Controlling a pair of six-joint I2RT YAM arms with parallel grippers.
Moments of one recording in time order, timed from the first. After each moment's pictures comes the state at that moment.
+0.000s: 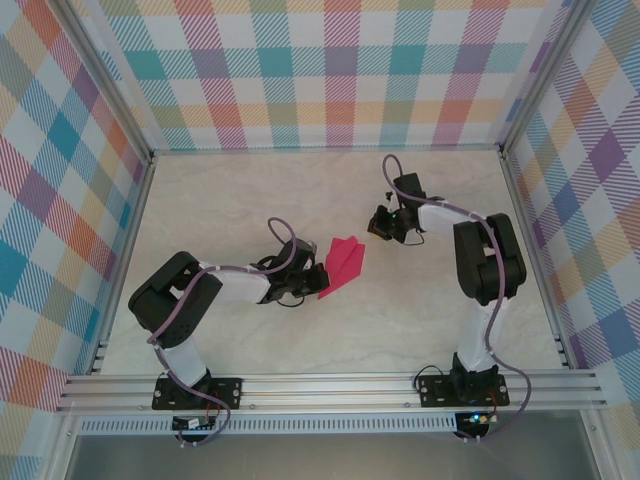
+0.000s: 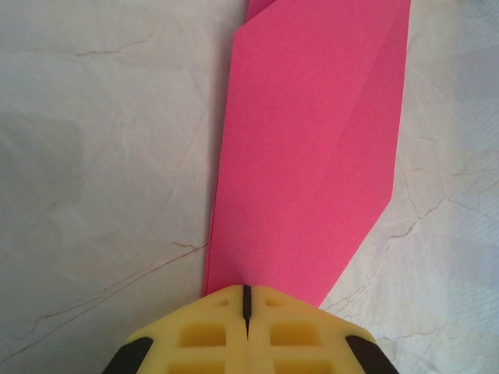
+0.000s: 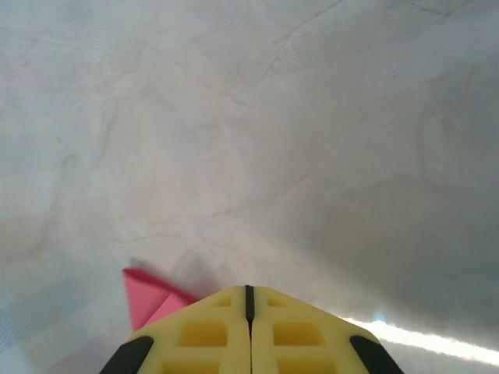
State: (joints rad) left arm -0.72 1.75 0.75 0.15 0.21 -0.87; right arm 0.28 1.94 1.24 -0.35 -0.44 0.61
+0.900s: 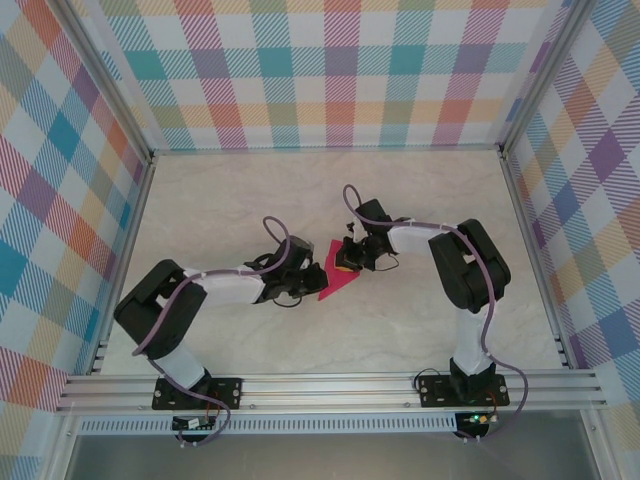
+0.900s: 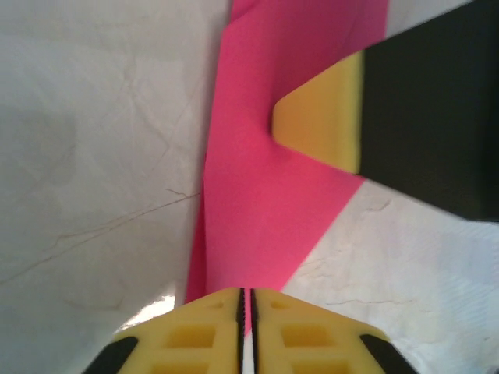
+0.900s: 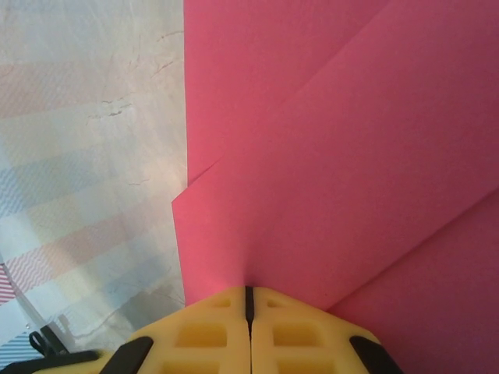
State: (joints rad) left arm -0.73 1.63 0.76 0.02 0.20 -0.90; right arm 0.51 1.97 1.15 -0.33 -0.56 0.66
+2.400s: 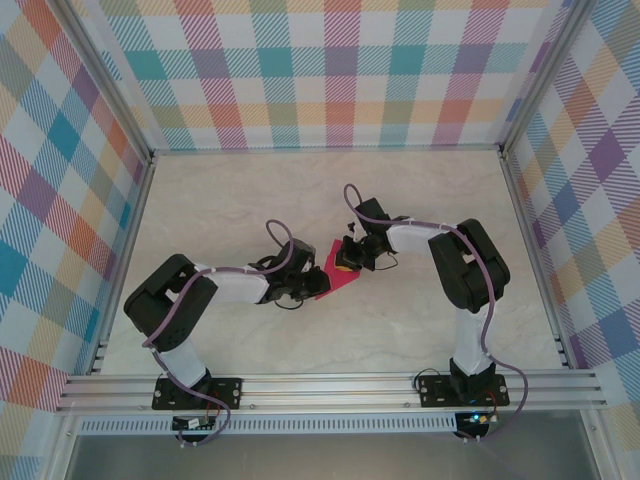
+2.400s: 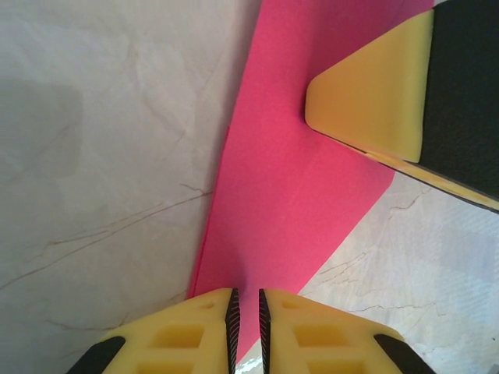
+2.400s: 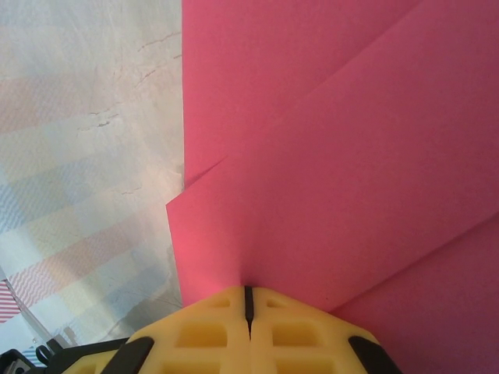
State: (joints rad) left arm -0.72 1.71 0.76 0.06 0.23 -0.92; right arm 0.51 1.98 1.16 -0.36 -0.54 0.71
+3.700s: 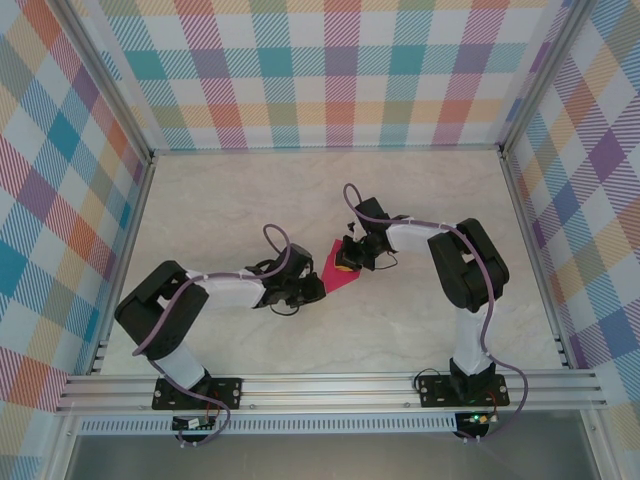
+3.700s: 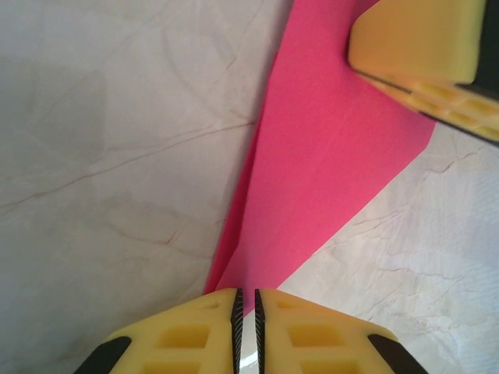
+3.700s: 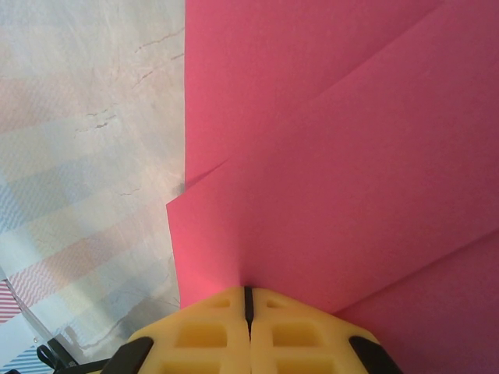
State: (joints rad) left arm -0.74 1.64 0.71 -0.03 0.21 -0.93; right arm 0.51 1.98 1.17 -0.37 -0.54 0.71
